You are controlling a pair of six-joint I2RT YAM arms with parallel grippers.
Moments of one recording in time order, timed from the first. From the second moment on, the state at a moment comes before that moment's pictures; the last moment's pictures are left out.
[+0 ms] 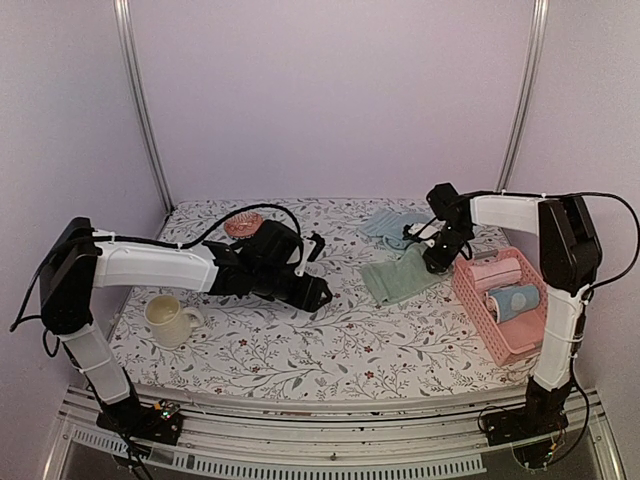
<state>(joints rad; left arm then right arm) -0.90 1.74 1.11 -0.15 0.04 -0.35 0.35 2.01 1.50 -0.73 0.07 -0.52</state>
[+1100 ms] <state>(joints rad) -0.66 1.41 0.92 -0.22 -0.13 -0.38 0.66 1.86 2.20 -0.78 -0.48 -0.62</state>
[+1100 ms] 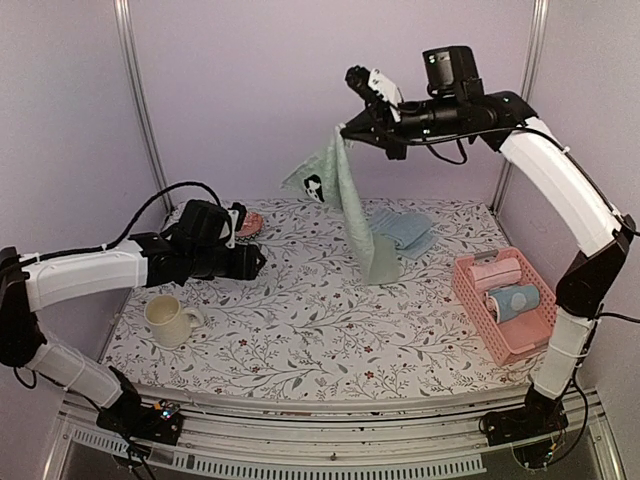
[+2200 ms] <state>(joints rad) -0.65 1.30 0.91 -0.48 0.03 -0.33 0.54 1.59 1.33 -0.72 -0.41 -0.62</state>
